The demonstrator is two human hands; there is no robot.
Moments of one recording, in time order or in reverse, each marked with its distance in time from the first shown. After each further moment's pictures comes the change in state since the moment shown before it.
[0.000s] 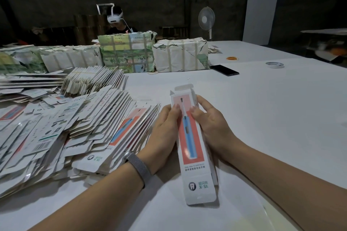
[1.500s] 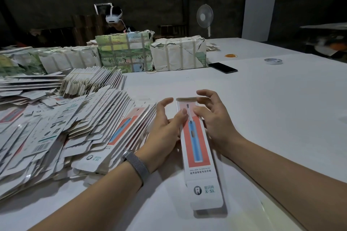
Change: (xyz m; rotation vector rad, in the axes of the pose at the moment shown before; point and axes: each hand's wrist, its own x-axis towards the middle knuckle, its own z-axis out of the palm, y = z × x) left_hand 0.000 -0.004 -0.004 -0.010 -0.094 -0.020; right_hand 0.000 -0.005 -0.002 0.120 0.166 0.005
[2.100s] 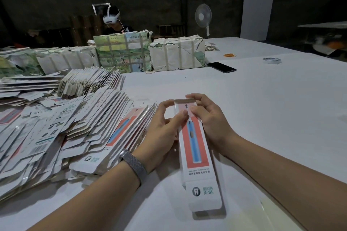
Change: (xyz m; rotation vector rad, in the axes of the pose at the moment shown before) left_hand 0.000 0.000 -0.004 0.021 -0.021 0.001; right_hand 0.001 -0.002 0.000 -0.122 -0.086 0.023
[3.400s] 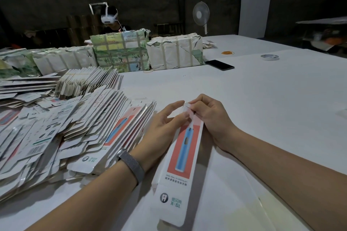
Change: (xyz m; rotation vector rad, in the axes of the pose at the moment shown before) left_hand -0.008 0.015 0.002 0.129 -0.069 -0.041; right_hand 0.009 0.007 -0.004 0.123 0.100 0.083
